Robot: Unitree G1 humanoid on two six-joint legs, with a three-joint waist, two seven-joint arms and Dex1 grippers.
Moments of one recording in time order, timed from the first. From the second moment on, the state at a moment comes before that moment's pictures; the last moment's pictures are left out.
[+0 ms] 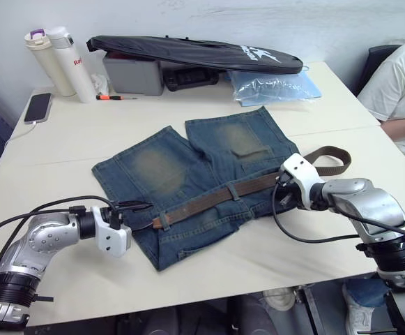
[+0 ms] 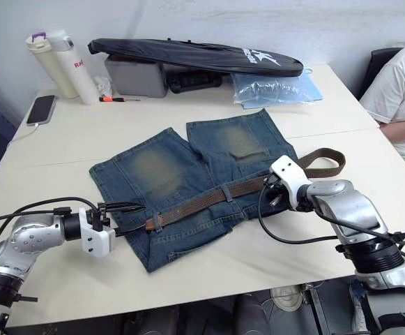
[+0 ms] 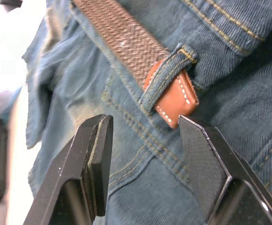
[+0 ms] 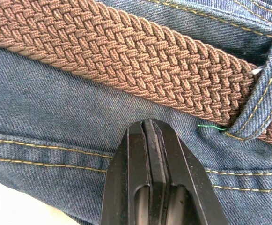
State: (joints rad) left arm -0.19 0.83 -0.01 0.25 0.21 -0.94 -0.70; right arm -0.52 -0.77 0.19 -0.12 0.27 1.02 0.68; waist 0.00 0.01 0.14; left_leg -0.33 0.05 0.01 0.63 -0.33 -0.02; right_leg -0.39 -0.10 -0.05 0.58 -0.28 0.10
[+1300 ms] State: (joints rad) left arm -0.11 0.82 -0.04 0.29 0.39 -0.98 -0.42; right arm -0.53 -0.74 0.19 -0.15 0.25 1.07 0.66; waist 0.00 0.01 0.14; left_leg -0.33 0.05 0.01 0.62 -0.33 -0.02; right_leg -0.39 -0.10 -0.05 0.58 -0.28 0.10
